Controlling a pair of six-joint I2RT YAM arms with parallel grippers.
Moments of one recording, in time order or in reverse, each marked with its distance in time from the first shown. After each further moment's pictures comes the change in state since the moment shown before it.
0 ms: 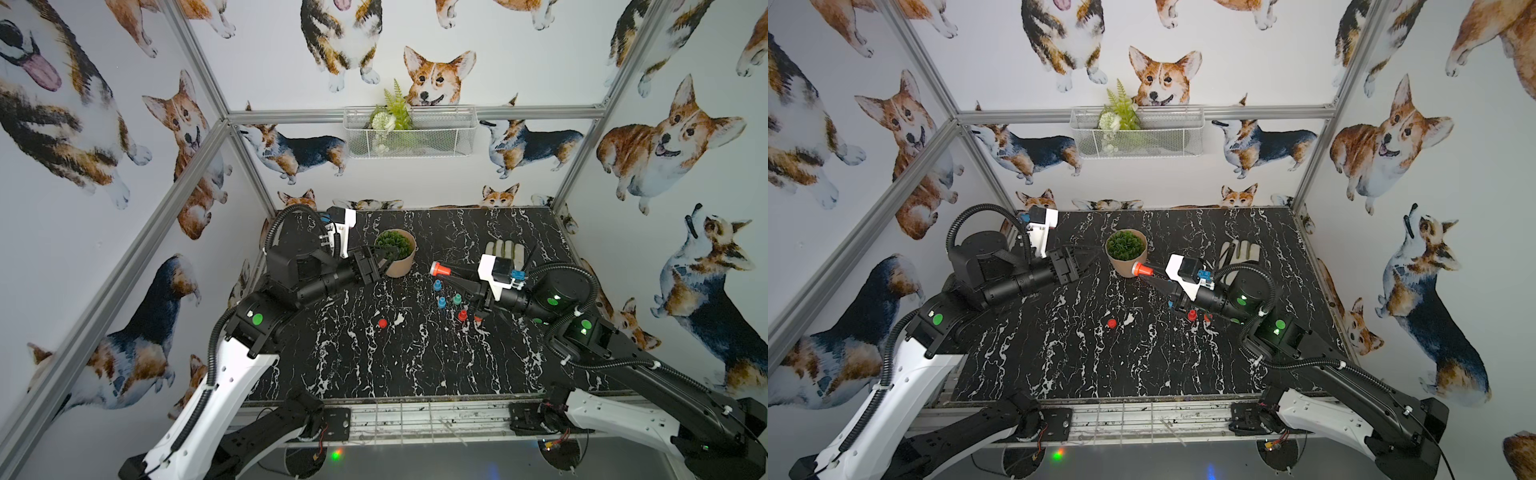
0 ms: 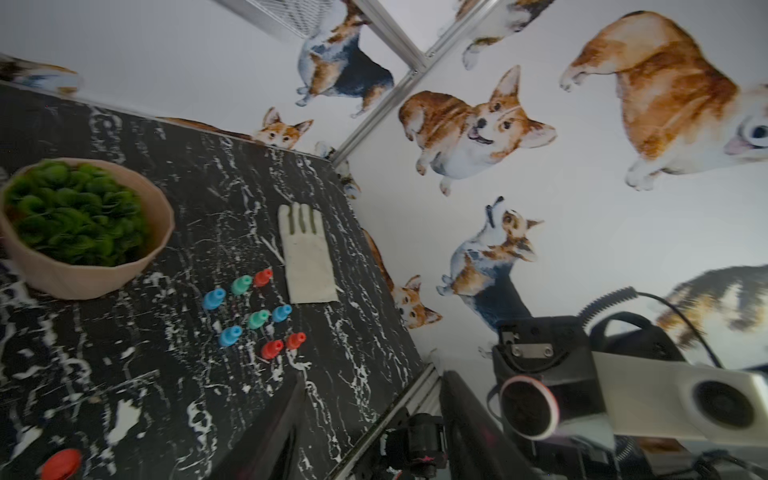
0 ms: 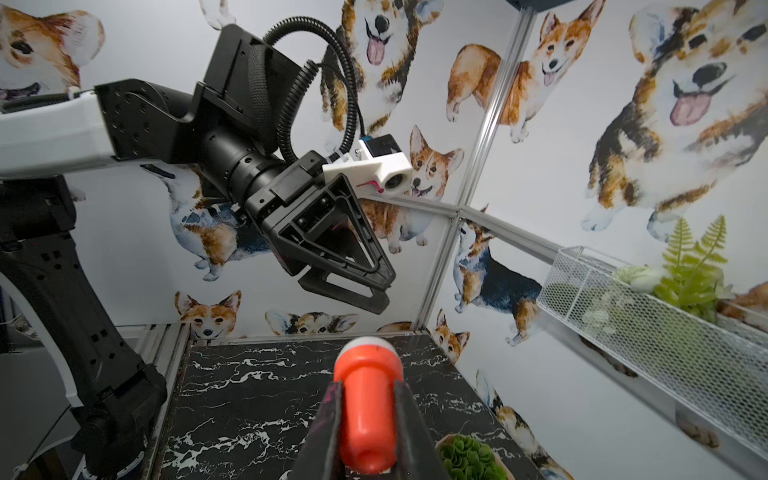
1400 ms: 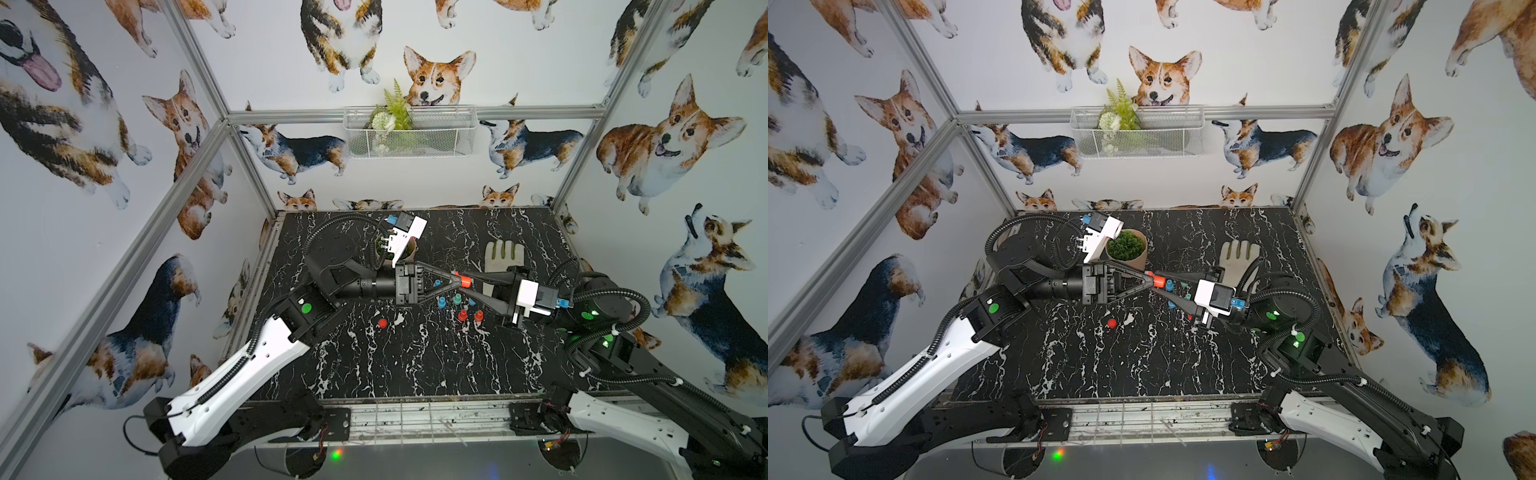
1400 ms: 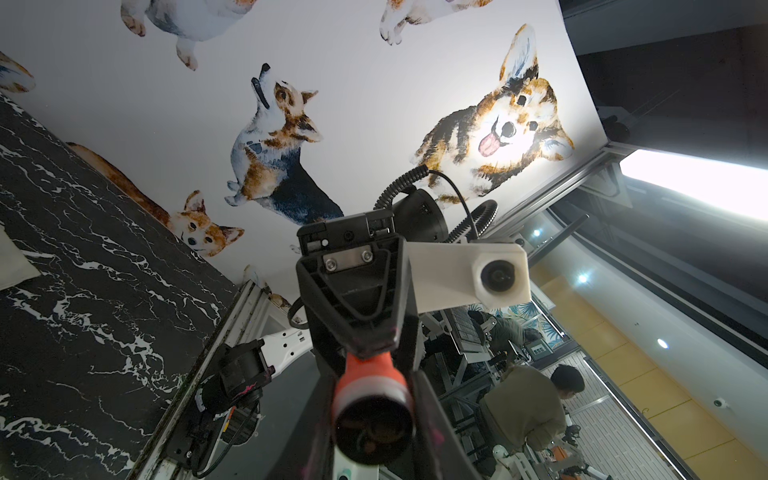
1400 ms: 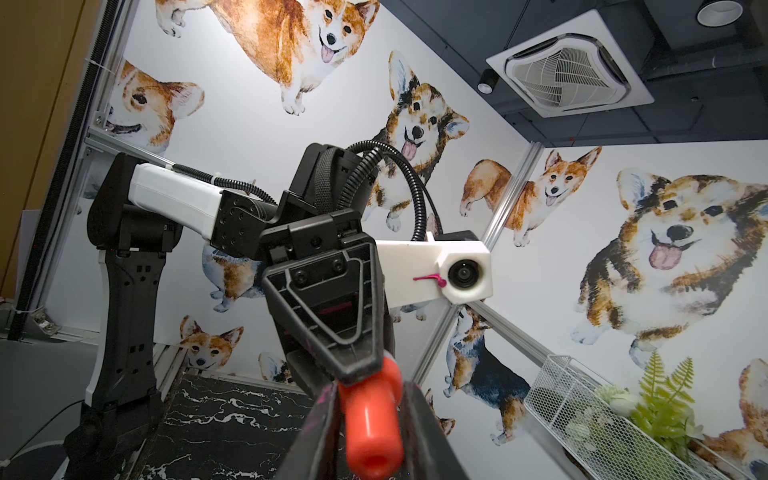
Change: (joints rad) left arm -0.307 0.123 -0.060 0.579 0.472 -0.259; right arm -0.009 -0.136 -0.035 0.118 -0.152 -0.126
